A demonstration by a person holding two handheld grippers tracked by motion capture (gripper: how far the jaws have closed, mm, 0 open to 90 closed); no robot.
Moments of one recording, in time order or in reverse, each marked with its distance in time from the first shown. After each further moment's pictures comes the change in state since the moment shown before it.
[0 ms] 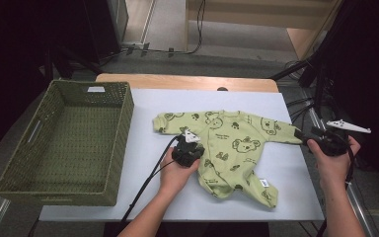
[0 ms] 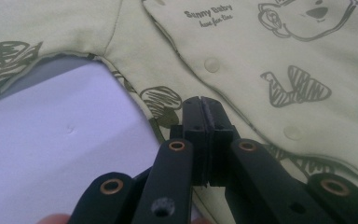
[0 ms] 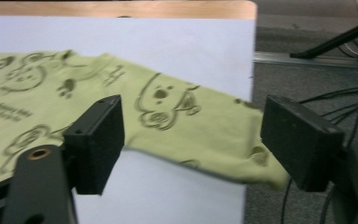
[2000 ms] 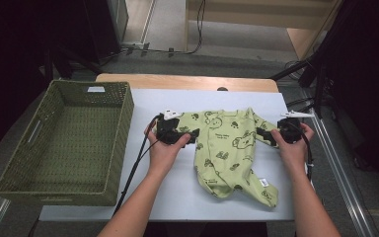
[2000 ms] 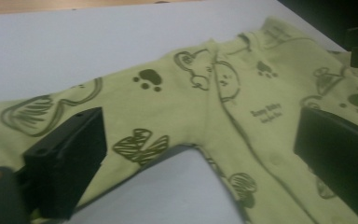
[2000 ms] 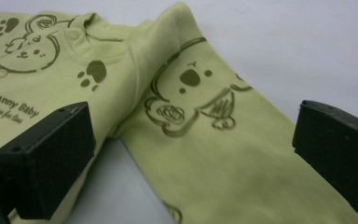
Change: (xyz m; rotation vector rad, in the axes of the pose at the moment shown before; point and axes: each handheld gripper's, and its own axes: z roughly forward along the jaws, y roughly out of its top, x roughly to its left) left arm 0.046 0.039 -0.031 -0.170 0.024 -0.090; right arm 0.046 0.006 0.095 0.125 0.079 -0.057
